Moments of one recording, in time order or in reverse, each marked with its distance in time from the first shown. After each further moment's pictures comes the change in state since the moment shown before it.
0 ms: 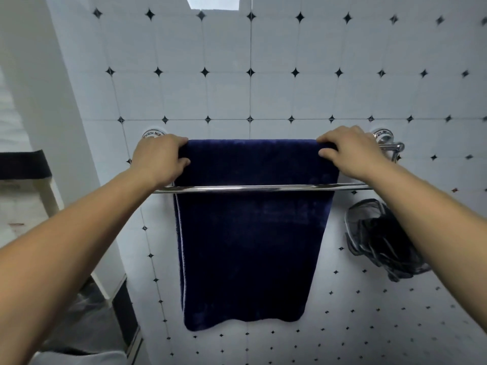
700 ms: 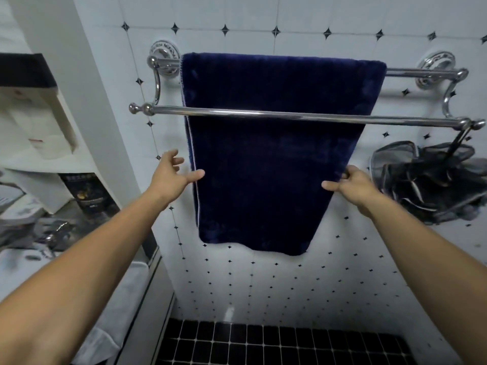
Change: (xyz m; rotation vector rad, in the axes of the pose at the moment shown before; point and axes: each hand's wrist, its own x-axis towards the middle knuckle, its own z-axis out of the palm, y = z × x) left_hand -0.145 -0.023 0.136 -0.902 -0.184 -0.673; right_hand -0.123 0.009 0.158 1.000 -0.428 0.662
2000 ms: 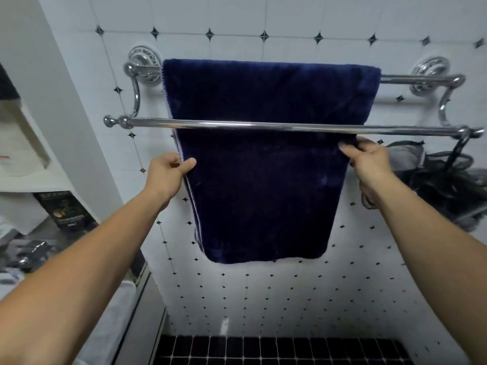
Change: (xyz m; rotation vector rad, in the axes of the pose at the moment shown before) left_hand 0.042 0.016 0.026 -0.170 0.049 0.203; right_hand 0.031 -0.042 -0.020 0.387 0.190 -0.351
